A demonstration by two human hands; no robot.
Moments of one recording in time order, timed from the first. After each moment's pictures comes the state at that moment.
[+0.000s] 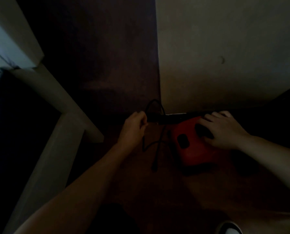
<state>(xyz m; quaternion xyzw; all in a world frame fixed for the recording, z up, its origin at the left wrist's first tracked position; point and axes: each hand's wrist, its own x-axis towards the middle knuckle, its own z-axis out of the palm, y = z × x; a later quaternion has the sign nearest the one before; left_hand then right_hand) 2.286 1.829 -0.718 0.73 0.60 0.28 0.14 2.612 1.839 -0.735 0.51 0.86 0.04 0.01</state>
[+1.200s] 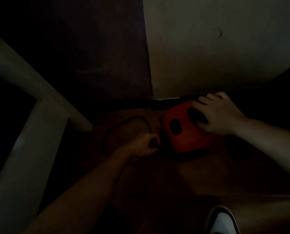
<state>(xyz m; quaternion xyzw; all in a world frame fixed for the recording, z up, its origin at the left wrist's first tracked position) 2.316 1.816 -0.827 0.81 0.47 0.02 0.36 2.617 1.841 -0.743 0.49 0.87 0.06 -0.03</state>
